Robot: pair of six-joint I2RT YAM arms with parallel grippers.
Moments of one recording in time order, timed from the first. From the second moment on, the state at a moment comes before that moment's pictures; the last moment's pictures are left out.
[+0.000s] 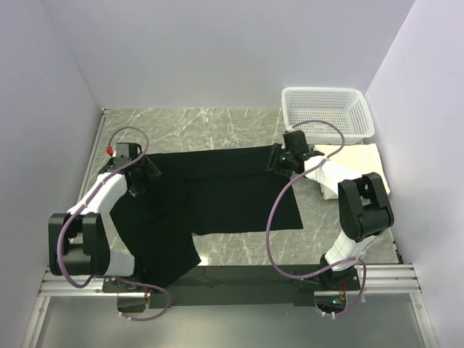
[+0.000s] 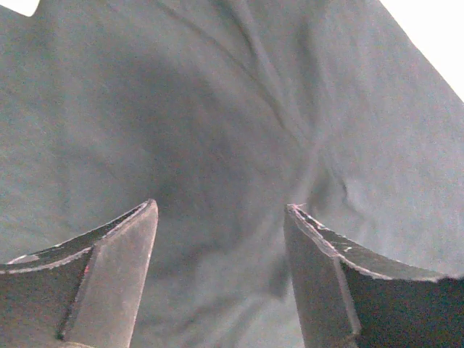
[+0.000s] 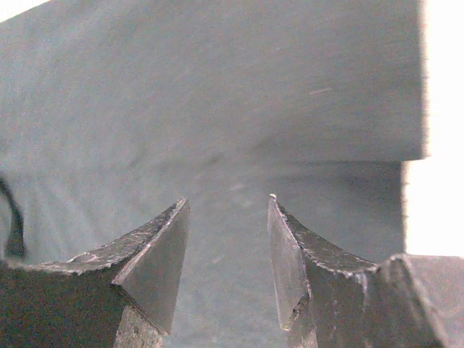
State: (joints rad) left arm -0.02 1.37 0.85 -0.45 -0.03 -0.72; right arm 0.32 1.69 1.04 -0.23 -0.12 0.53
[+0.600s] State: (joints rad) left arm 0.26 1.59 0.87 -0.33 -0.14 -0.72; right arm 0.24 1.72 1.05 -0.28 -0.02 0.65
